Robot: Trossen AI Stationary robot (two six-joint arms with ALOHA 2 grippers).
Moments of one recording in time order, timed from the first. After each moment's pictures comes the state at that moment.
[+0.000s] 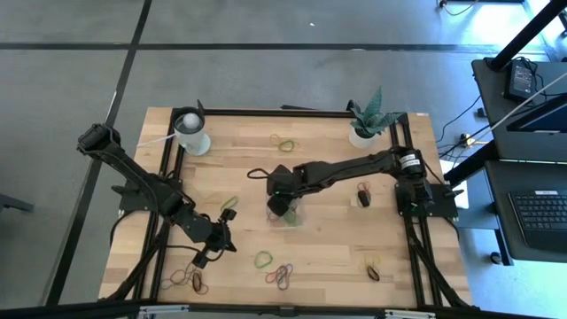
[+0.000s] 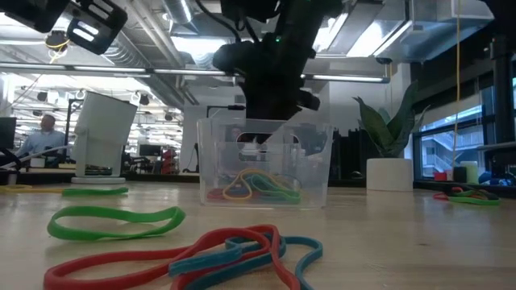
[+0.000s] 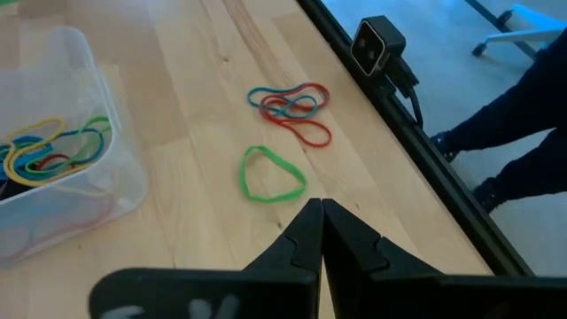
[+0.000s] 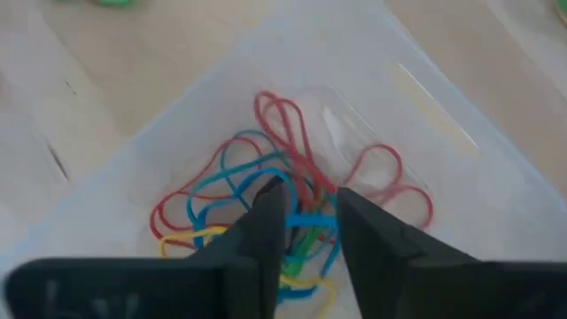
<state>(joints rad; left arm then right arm) -0.63 1.20 0.69 -0.16 -0.11 -0.20 0.07 2.05 1.65 -0.79 0.22 0.71</state>
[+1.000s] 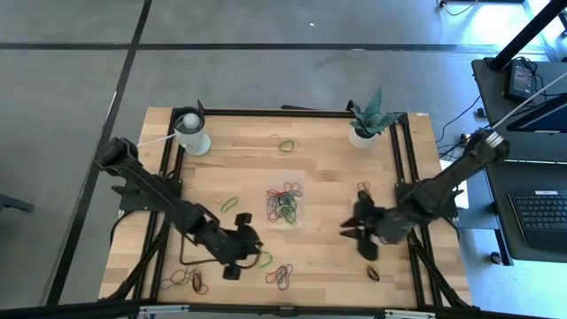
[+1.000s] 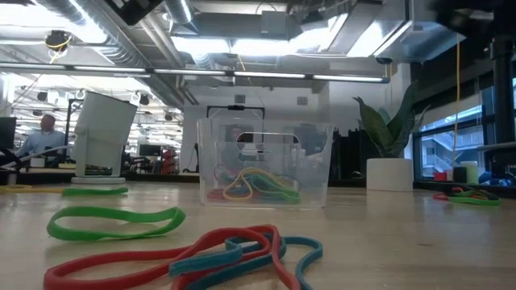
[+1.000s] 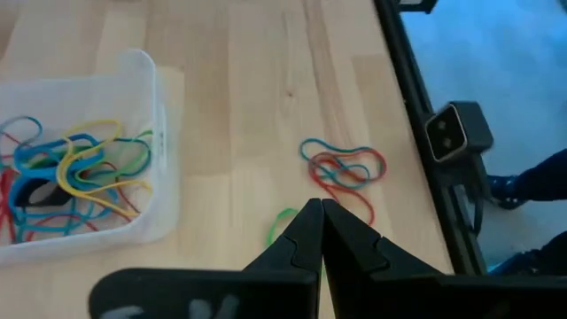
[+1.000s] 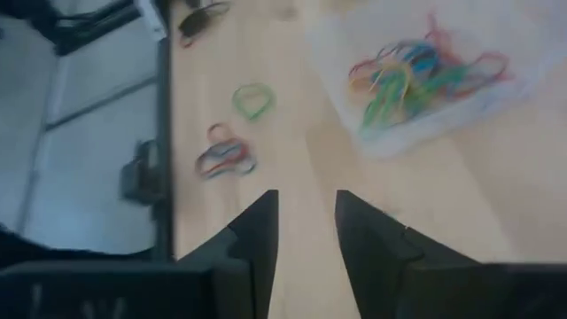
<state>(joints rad) -0.61 1.53 1.10 -0.38 -0.30 -0.46 0.66 1.15 0.89 -0.49 0.41 0.86</state>
